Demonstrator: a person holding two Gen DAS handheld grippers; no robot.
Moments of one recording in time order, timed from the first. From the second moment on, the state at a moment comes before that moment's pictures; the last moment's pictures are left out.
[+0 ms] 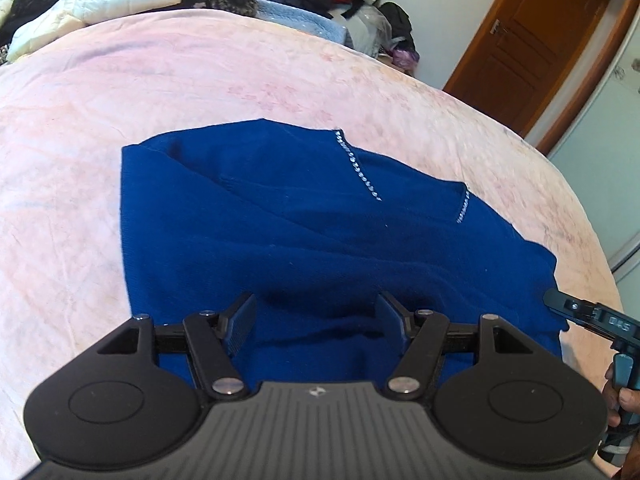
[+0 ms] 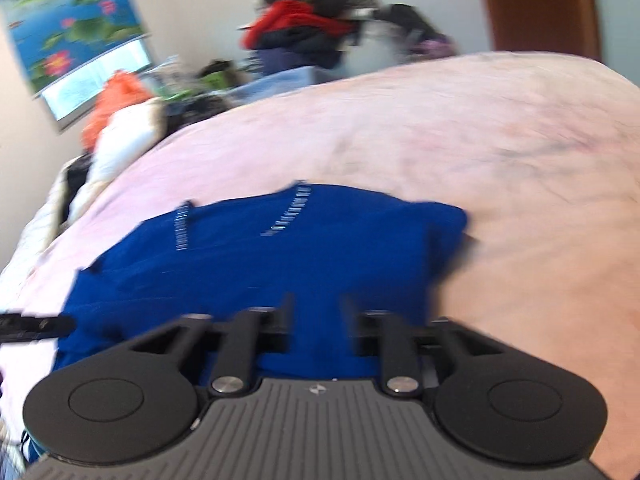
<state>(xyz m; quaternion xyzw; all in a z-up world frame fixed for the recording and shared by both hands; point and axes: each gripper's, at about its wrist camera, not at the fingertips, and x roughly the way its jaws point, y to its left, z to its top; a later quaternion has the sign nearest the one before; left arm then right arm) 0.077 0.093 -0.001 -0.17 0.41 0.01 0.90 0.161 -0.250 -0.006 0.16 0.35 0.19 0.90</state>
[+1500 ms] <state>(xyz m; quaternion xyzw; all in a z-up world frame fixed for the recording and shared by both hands) 0.076 0.091 -0.006 -0.17 0.42 0.04 0.89 0.209 -0.267 -0.021 0.26 0.34 0.16 0.89</state>
